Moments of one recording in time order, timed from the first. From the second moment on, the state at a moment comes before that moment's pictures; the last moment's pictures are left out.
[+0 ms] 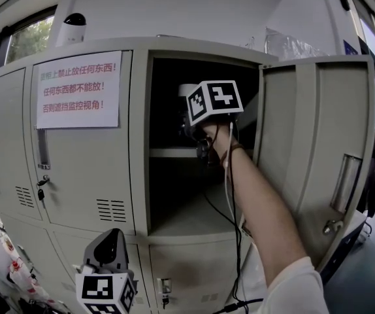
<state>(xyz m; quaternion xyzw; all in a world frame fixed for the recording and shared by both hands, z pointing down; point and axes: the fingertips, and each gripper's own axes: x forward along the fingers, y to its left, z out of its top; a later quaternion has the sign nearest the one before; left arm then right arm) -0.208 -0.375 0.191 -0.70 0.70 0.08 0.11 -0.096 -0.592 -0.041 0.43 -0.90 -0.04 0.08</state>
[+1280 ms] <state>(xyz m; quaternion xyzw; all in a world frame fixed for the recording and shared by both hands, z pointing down) -0.162 -0.370 0.204 -0.73 0.67 0.08 0.10 -0.026 -0.502 -0.063 0.44 -0.89 -0.06 -0.04</state>
